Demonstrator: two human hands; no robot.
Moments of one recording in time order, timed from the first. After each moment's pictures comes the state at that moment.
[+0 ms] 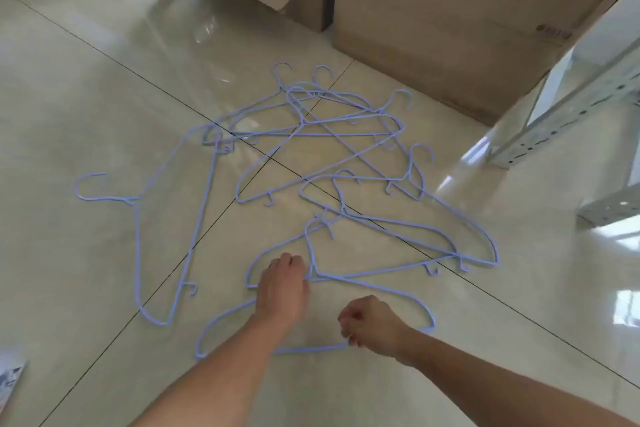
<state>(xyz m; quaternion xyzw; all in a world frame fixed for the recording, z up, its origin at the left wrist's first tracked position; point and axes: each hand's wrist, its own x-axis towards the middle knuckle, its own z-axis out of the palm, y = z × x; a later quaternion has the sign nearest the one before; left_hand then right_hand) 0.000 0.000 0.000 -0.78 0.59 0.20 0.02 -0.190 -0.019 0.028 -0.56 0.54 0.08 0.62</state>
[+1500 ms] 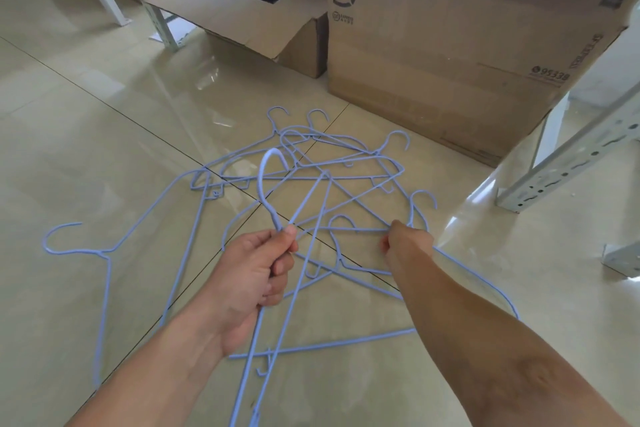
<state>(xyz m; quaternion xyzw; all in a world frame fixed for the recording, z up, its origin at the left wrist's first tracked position) 0.024 -0.073 0.166 -0.59 0.21 0.61 -0.49 -0.161 -0.239 0.000 -0.15 0.79 -0.35 0.48</state>
